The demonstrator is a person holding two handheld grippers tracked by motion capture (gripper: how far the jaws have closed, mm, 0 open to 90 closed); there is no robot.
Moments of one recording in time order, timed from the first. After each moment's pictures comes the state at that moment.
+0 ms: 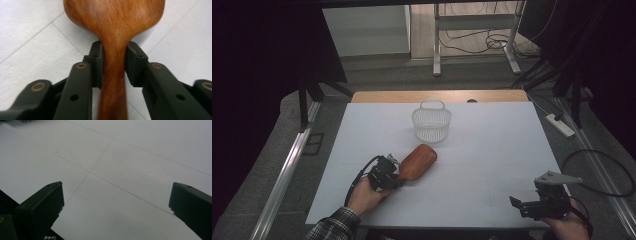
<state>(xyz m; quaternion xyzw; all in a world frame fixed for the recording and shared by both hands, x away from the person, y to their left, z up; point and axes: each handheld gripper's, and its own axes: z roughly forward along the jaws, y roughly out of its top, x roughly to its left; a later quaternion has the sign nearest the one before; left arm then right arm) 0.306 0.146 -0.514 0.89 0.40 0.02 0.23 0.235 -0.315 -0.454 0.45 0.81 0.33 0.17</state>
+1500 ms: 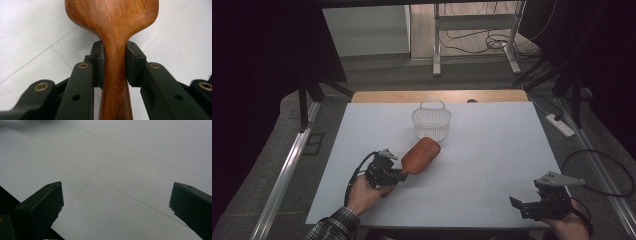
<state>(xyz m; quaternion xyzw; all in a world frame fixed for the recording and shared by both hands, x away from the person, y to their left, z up) 0.302 0.154 -0.490 0.86 0.40 0.01 0.32 0.232 -0.315 -0.452 0.44 0.81 0.35 0.17</state>
